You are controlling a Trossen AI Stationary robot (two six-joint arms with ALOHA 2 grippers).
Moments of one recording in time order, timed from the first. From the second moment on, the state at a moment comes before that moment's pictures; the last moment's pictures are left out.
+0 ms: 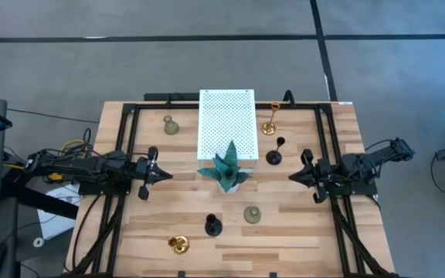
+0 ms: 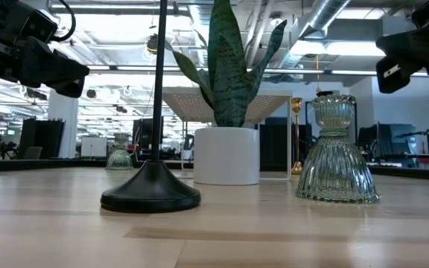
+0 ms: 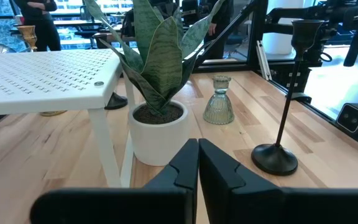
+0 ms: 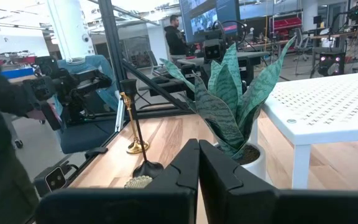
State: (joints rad) left arm -0.09 0.02 0.01 0.05 0.04 0.07; right arm 0.38 0.01 0.01 0.04 0.26 0.13
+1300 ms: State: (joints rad) left arm -0.09 0.02 0.01 0.16 0.04 -0.61; right arm 0.38 0.01 0.01 0.19 0.26 0.50
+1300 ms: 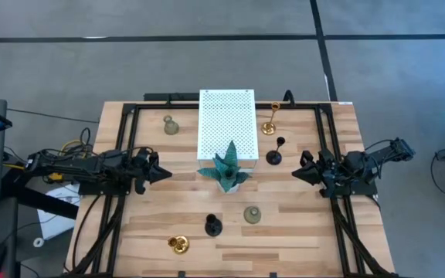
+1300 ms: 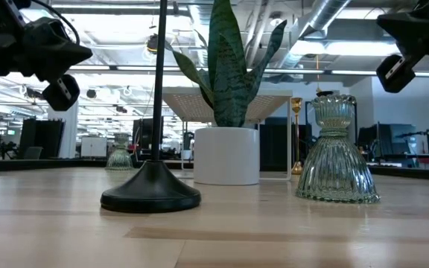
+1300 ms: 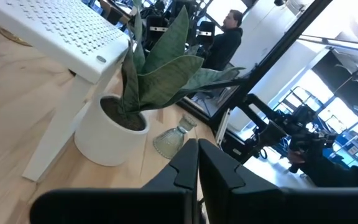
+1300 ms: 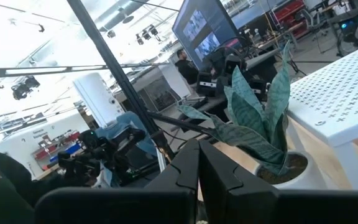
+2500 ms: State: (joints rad) left arm -0.09 0.07 0.07 0.30 -0.11 -0.55; right arm 0.38 0.01 0.13 0.21 0.46 0.40
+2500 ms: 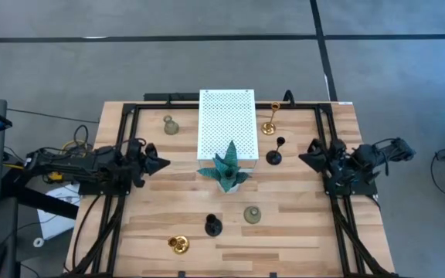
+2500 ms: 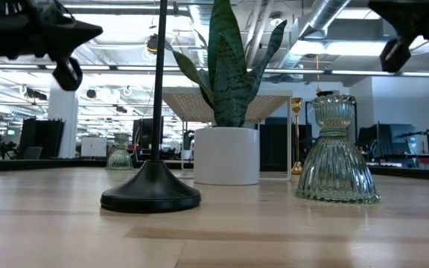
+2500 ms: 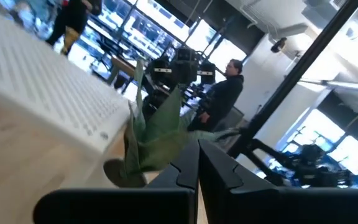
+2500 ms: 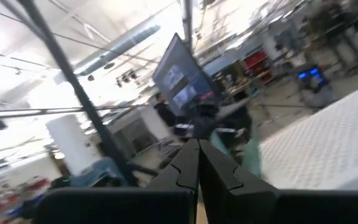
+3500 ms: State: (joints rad) left arm -0.09 0.70 0.66 0.26 -0.39 -0.06; right arm 0.38 0.40 0.71 -0.49 0.88 0.12
